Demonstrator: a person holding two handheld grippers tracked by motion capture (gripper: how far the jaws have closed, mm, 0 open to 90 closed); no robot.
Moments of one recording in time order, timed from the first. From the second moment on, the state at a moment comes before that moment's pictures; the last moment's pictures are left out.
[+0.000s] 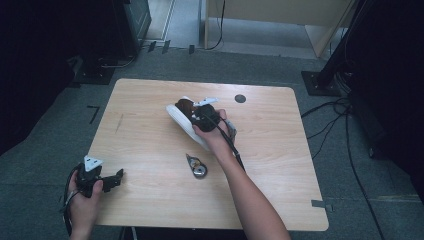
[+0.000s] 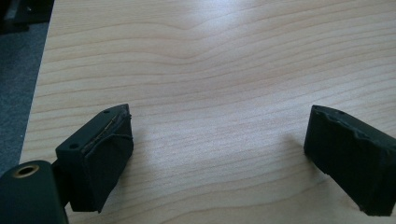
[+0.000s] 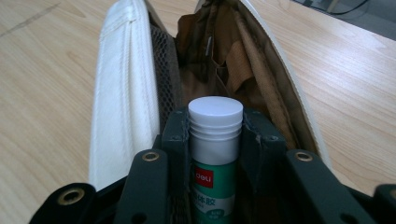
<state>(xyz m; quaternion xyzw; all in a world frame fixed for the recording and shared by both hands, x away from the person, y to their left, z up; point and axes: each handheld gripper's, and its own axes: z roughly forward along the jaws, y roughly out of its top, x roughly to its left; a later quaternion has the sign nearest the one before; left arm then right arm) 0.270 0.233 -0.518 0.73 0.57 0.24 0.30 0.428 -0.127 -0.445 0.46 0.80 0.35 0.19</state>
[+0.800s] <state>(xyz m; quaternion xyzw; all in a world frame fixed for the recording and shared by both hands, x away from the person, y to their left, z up) 0.270 0.233 -0.518 0.73 0.57 0.24 0.30 0.403 -0.141 -0.412 0.44 0.78 0.40 0.21</state>
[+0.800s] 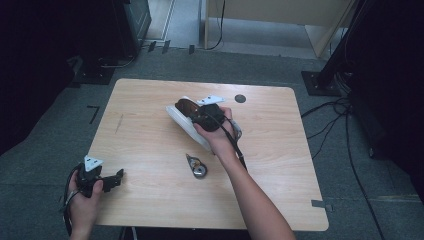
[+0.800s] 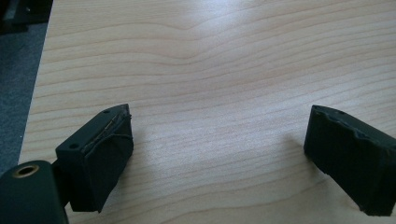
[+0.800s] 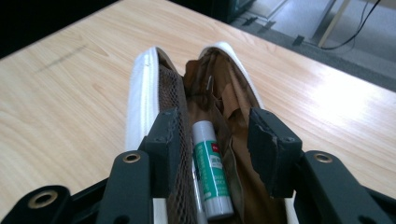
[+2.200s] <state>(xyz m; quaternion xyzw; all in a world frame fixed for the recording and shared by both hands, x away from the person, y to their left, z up) 0.277 0.149 -0.507 0.75 0.54 0.22 0.32 0.270 -0.169 -0.509 0.41 0.81 0.41 0.13</state>
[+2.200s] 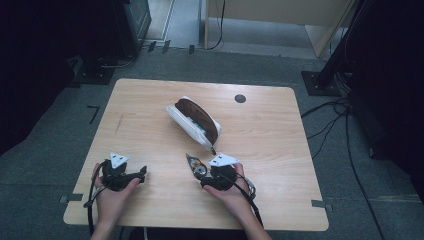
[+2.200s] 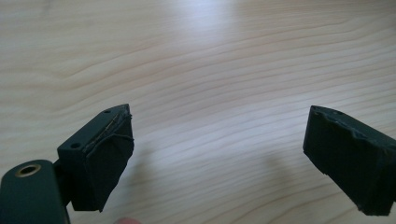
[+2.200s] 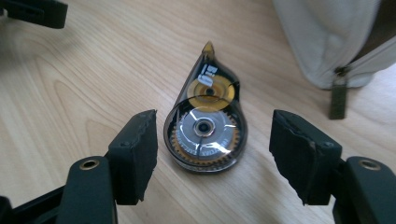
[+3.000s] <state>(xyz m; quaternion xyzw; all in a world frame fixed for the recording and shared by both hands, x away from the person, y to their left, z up) 0.292 0.081 -0.507 0.81 0.40 0.18 0.40 0.269 -0.168 -0.520 0.37 0.83 0.40 0.15</state>
